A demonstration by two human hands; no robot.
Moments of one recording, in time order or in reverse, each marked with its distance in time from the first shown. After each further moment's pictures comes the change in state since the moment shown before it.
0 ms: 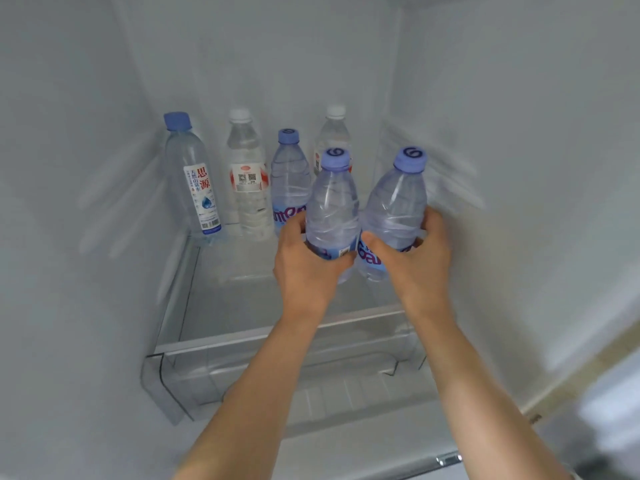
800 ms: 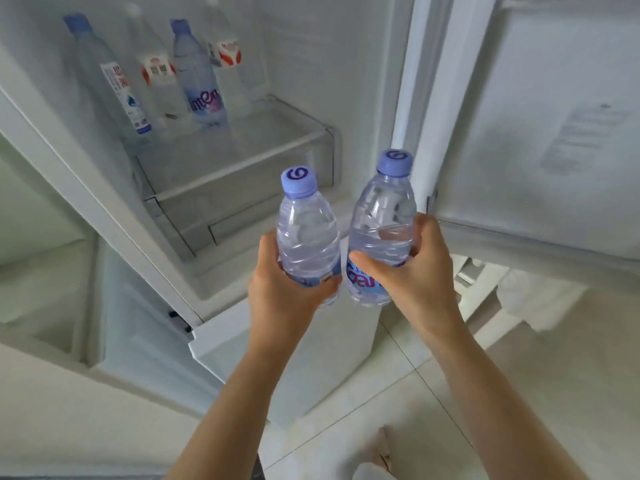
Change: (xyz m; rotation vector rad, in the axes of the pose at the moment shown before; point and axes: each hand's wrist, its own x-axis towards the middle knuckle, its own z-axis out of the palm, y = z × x) left_hand -0.287 0.026 -0.213 -0.025 -0.520 0.072; right_hand -0.359 -0.107 -0.147 -0.202 0.171 0.227
